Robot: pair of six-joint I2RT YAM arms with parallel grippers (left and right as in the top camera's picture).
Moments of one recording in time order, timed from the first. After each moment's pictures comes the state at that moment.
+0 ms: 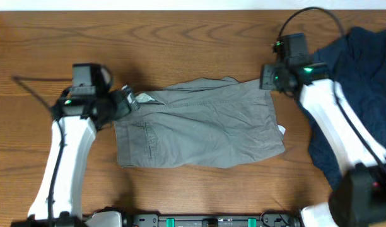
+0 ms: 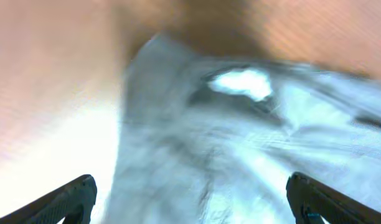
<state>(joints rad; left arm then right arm) 0.07 1.37 1.07 -0.90 0.11 -0.40 0.19 1.62 1.33 -0.77 0.03 0.28</state>
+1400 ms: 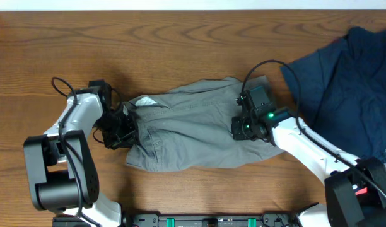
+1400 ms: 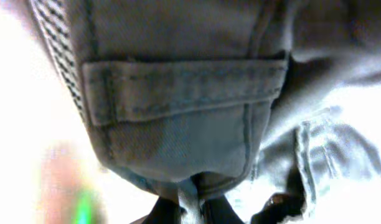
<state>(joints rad) 0.12 1.76 1.06 -1.12 0.37 -0.25 0.45 1.60 0.86 -0.50 -0.19 0.39</state>
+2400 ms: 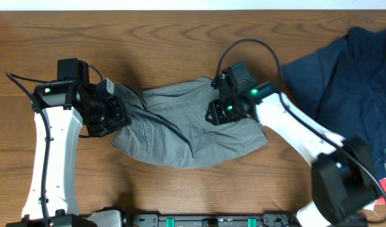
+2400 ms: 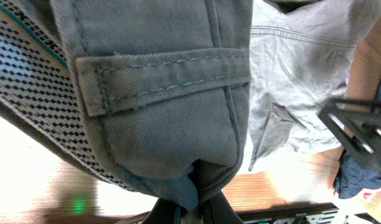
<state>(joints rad) 0.12 1.42 1.28 -1.31 0.40 -0.25 0.50 1.75 1.20 -0.67 -0.39 0.30</state>
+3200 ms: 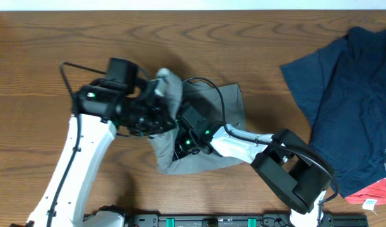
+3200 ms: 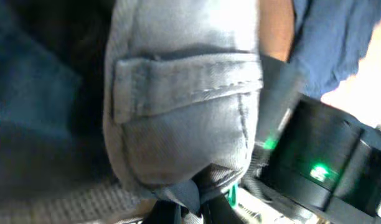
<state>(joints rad) -0.25 1.37 1.28 -1.22 0.61 -0.25 0.86 1.98 1.05 -0.10 -0.55 0.49</state>
